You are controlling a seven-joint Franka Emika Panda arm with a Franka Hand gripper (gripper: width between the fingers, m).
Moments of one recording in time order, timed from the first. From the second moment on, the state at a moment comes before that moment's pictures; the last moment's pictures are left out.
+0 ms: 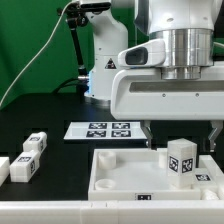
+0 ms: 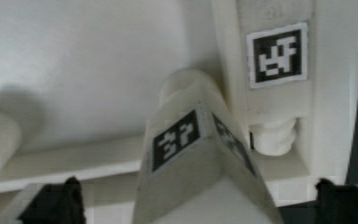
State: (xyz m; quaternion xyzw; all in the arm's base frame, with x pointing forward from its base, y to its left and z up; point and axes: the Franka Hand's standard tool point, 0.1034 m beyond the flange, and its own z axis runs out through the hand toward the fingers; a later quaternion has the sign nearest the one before) arm 0.636 0.112 0.087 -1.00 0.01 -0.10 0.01
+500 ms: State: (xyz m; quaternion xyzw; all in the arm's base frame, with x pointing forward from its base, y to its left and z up) arm 0.636 0.110 0.086 -0.98 -0.15 -0.09 -0.02
